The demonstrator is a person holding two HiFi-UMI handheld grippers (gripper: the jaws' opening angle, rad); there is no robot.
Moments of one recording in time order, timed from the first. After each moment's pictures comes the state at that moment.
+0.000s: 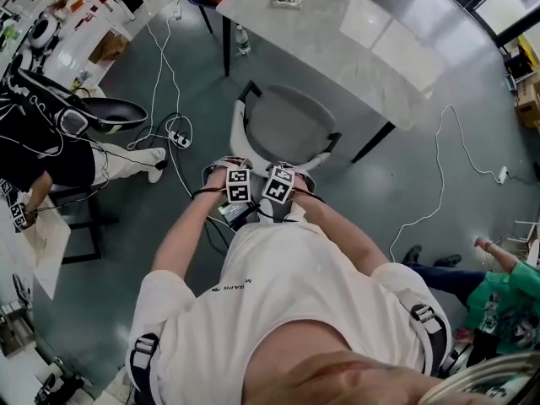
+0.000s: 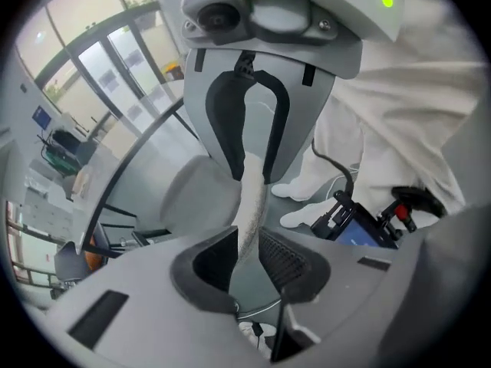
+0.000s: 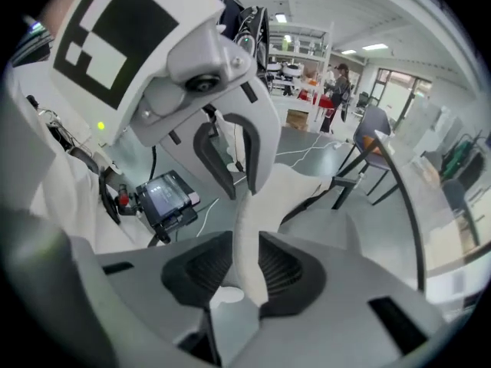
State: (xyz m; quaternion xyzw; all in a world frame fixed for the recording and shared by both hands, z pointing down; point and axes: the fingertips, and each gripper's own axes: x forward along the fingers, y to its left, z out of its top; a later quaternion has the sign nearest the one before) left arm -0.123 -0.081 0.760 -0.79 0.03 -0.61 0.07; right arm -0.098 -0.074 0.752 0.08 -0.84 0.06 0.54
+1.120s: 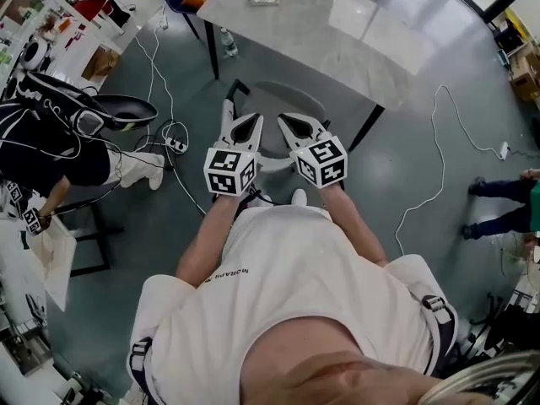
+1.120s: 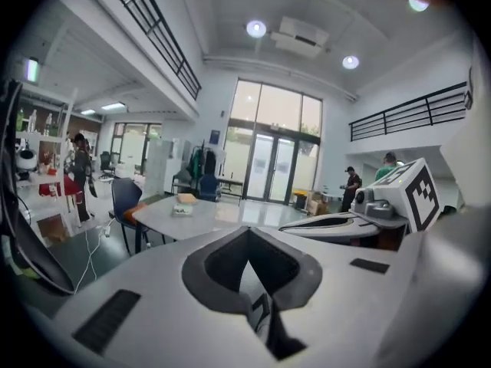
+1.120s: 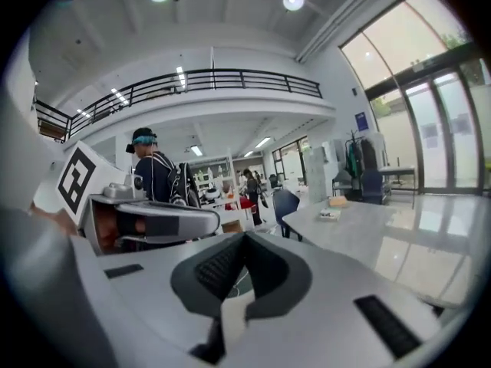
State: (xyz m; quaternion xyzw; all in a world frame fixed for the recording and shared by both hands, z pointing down) left arm -0.048 -0.175 0.434 -0.87 0.47 -0.08 -0.15; right arm -0.002 -0.172 0.448 0.38 -0.91 0.14 0.10
